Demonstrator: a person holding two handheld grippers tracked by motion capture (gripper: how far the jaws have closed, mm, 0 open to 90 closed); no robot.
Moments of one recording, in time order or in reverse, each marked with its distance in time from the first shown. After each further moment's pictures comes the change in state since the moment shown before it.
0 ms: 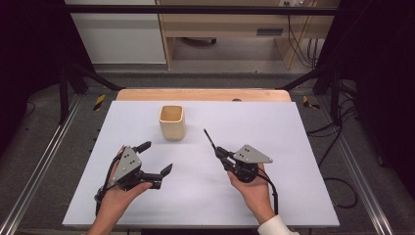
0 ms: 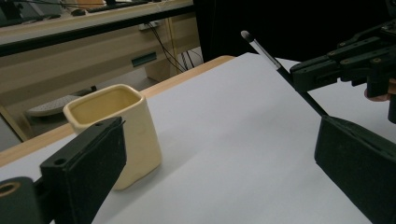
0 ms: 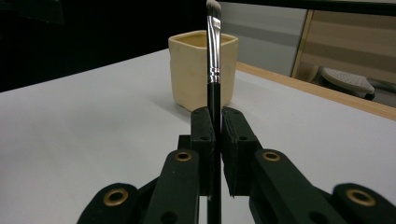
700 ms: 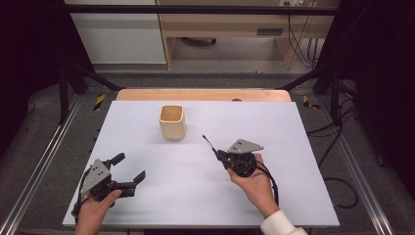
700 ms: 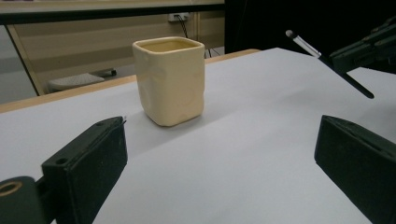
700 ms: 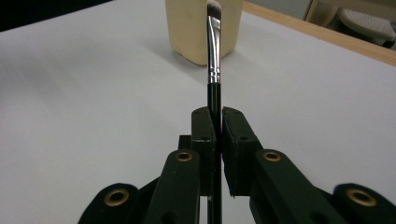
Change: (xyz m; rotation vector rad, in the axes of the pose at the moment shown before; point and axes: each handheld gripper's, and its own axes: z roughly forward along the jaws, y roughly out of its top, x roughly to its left) left arm 0.036 -0.066 -0.050 -0.018 0.077 -0.133; right arm -0.008 0.008 0.011 0.254 0.022 -0.003
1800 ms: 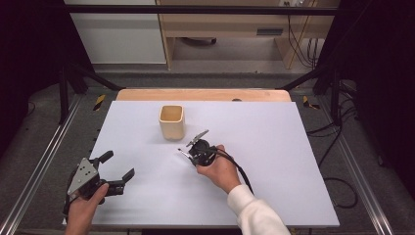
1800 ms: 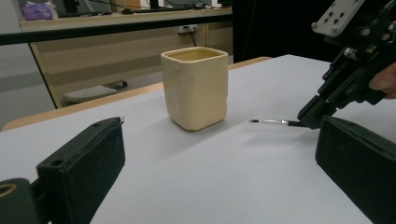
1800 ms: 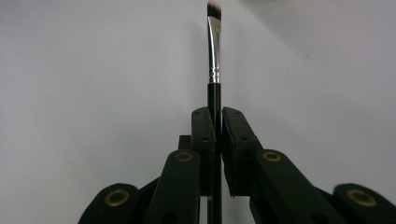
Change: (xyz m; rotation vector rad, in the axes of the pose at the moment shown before) left arm 0.027 -0.004 -0.019 -0.052 0.030 0.033; right arm 0.037 0.037 0.100 0.477 0.070 -0.047
